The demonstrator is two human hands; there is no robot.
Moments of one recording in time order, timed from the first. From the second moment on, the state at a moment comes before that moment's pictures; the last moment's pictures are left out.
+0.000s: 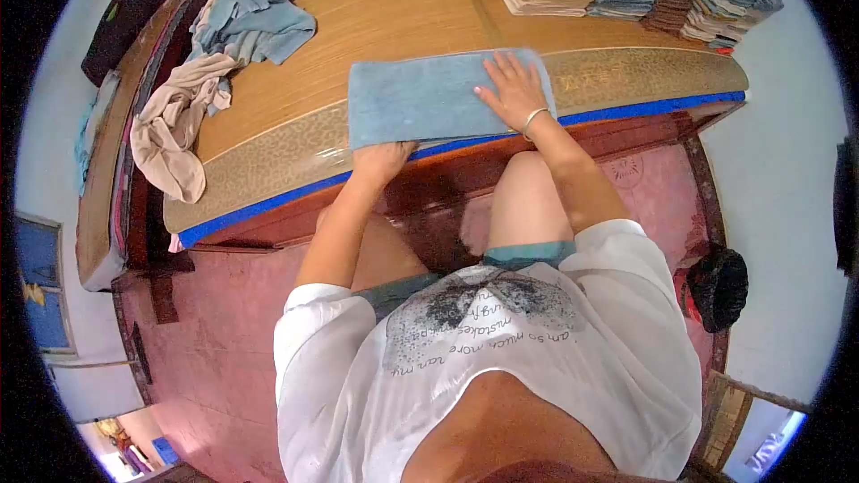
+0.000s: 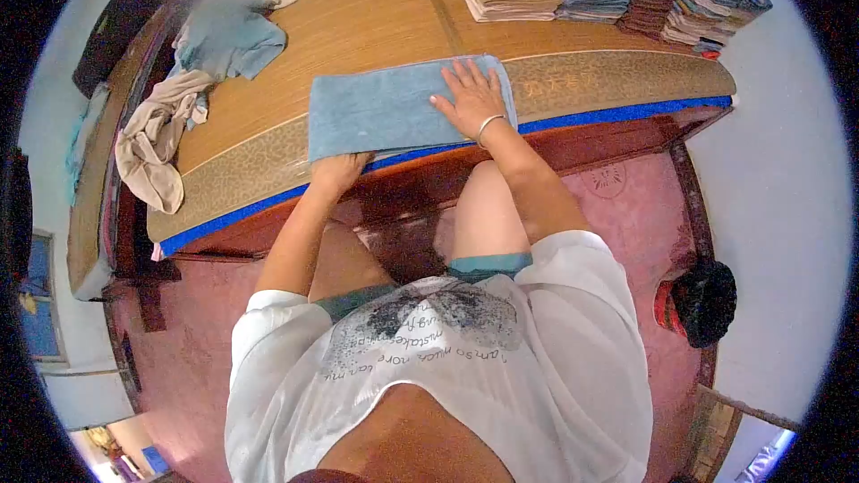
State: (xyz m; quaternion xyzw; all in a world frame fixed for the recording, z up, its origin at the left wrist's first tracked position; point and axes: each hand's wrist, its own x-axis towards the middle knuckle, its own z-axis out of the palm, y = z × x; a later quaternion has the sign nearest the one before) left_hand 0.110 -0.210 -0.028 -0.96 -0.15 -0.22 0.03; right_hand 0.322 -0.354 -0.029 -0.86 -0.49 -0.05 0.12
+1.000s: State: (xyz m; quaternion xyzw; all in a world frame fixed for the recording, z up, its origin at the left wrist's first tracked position) left_hand 0.035 -0.211 -0.004 -0.93 -0.04 -0.33 -0.14; right_hand 0.322 -0.356 -0.031 -0.86 -0.49 -0.06 0.13
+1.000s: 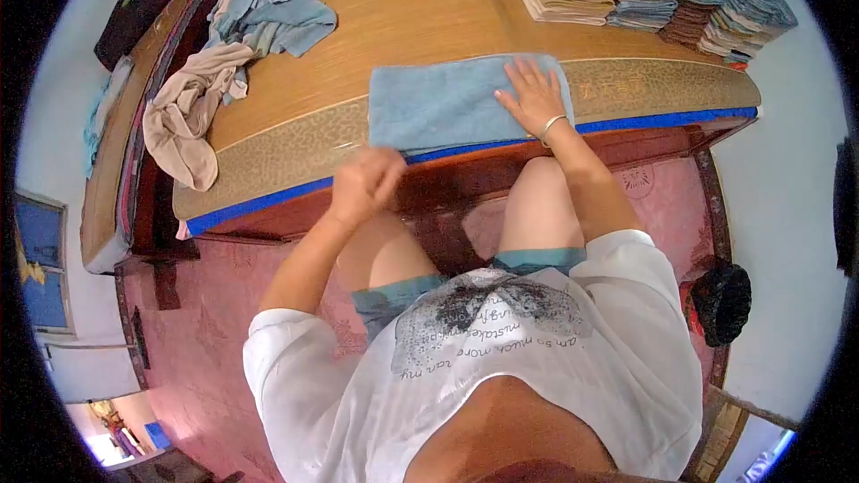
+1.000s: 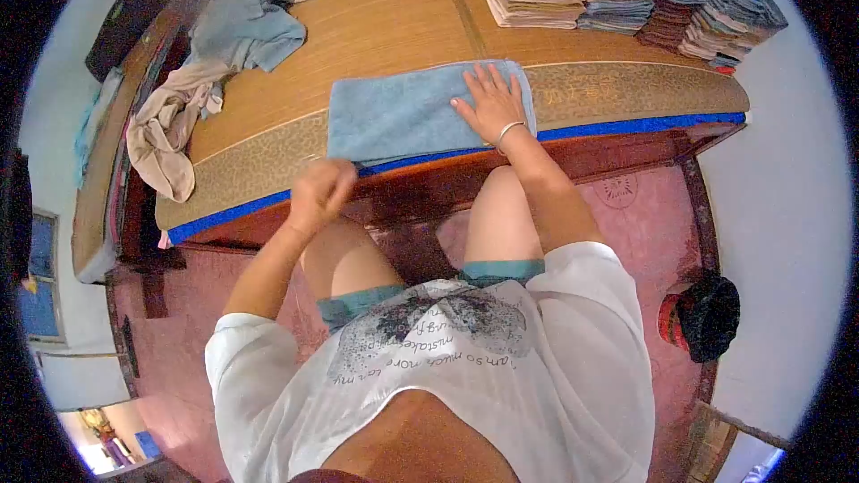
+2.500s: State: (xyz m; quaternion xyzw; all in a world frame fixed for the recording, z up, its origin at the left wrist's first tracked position) left_hand 0.136 -0.201 -0.029 -0.97 -0.20 -0.14 0.03; right_hand 0.248 -0.286 -0.019 -0.78 -0.60 -0.03 0.19
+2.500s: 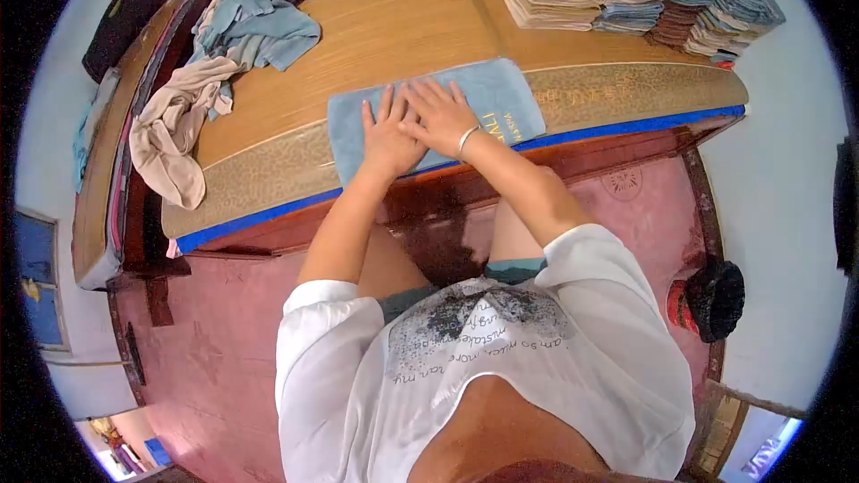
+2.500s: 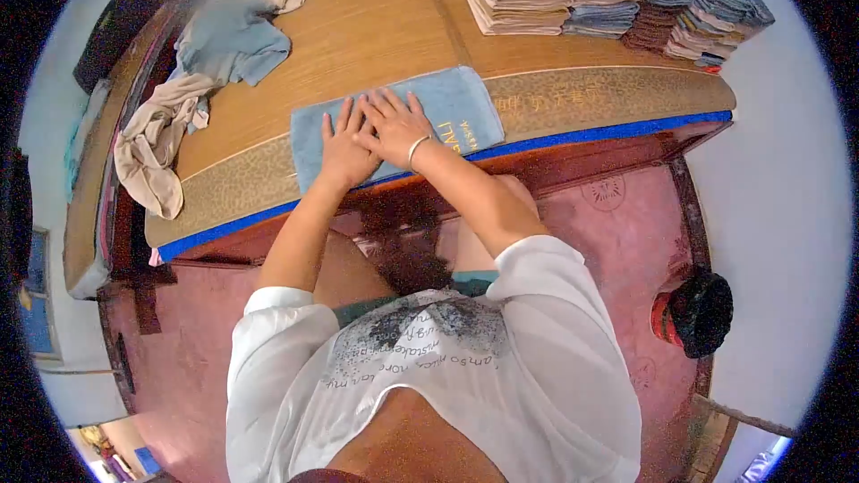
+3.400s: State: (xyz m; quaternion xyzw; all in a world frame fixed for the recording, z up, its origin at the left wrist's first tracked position) left_hand 0.077 -0.158 -0.024 -0.92 -0.34 -0.17 -0.02; right_hand 0.305 -0.324 -0.014 -0.85 -0.52 -0.07 0.08
